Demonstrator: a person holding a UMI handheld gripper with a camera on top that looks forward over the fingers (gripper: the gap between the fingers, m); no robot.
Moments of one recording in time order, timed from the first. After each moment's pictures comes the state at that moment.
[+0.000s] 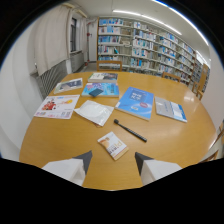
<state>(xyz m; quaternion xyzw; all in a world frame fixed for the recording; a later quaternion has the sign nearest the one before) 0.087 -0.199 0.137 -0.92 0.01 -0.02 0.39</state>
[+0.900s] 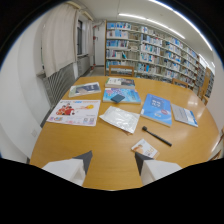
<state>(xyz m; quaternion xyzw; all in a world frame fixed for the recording) -0.045 -0.175 0.143 -0.91 -0.01 -0.01 0.41</state>
